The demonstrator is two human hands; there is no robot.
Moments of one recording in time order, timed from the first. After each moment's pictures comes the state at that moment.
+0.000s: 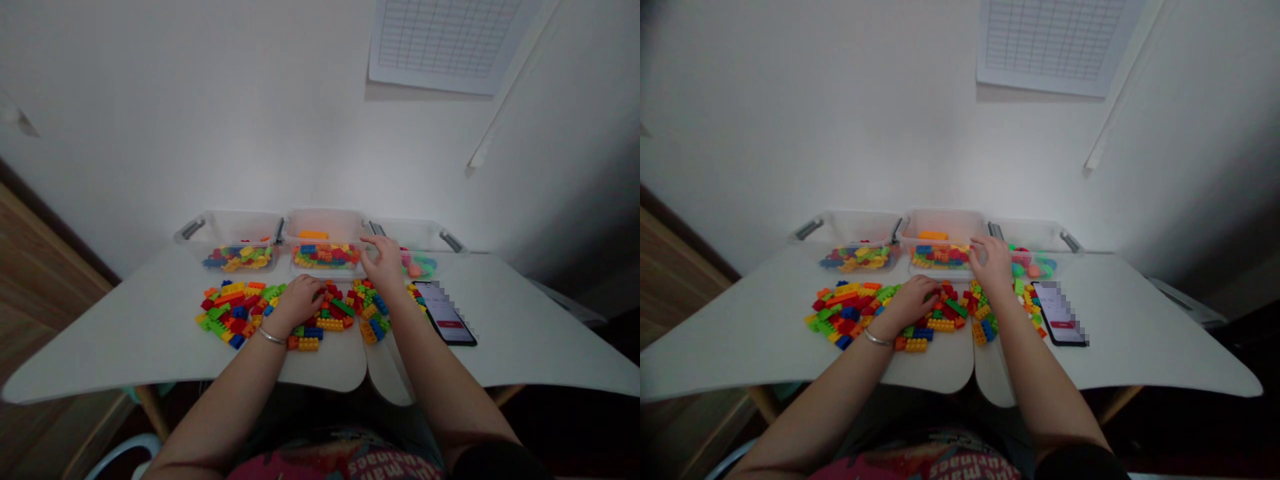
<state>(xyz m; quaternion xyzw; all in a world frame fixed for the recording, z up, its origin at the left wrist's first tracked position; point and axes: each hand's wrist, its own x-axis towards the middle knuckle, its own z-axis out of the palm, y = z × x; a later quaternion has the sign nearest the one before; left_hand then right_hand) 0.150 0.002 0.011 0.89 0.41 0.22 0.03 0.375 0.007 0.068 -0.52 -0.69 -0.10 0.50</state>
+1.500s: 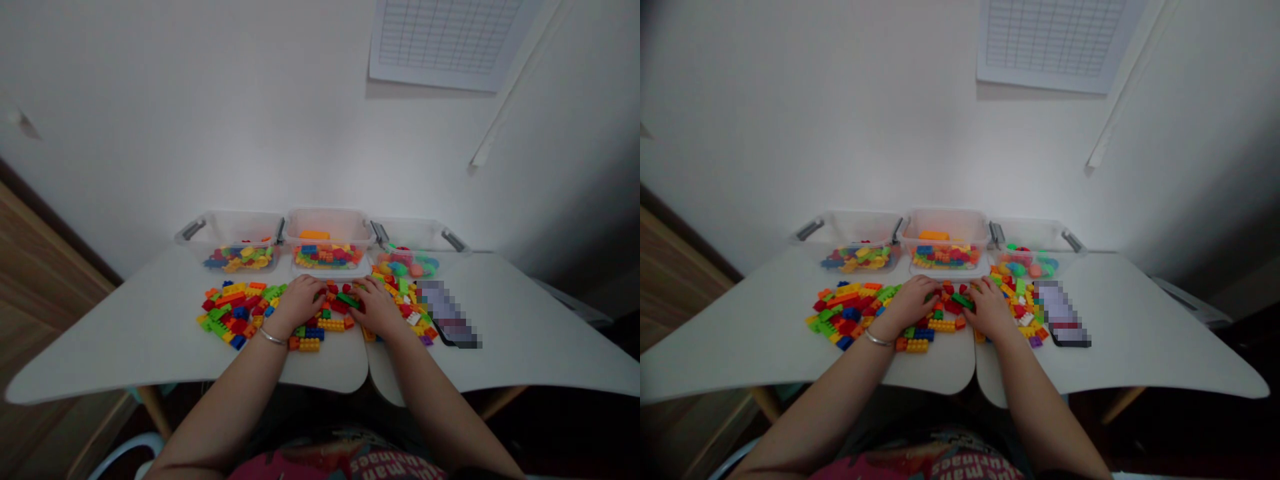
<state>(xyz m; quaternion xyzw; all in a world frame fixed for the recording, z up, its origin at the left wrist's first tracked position) 0.150 -0.001 0.015 0.88 0.42 0.21 0.02 0.375 -0.044 0.001 -0.56 -0.80 -0.02 0.22</state>
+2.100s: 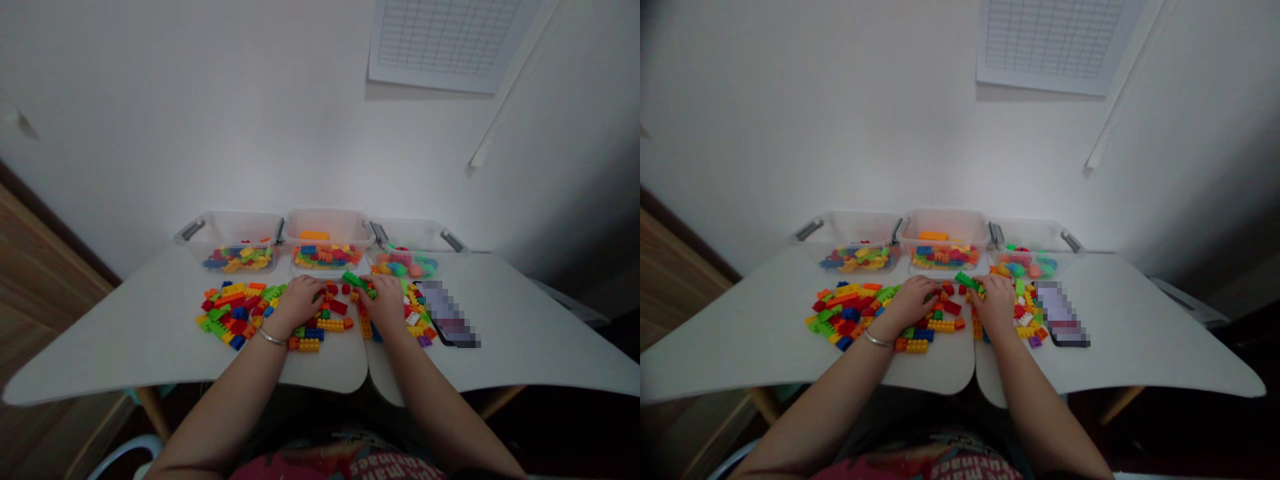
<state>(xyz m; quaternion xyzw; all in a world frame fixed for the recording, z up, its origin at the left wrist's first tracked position) 0.150 0.000 0.015 0.89 0.42 0.21 0.03 0.372 -0.044 0.008 -0.61 -0.68 -0.08 0.40</state>
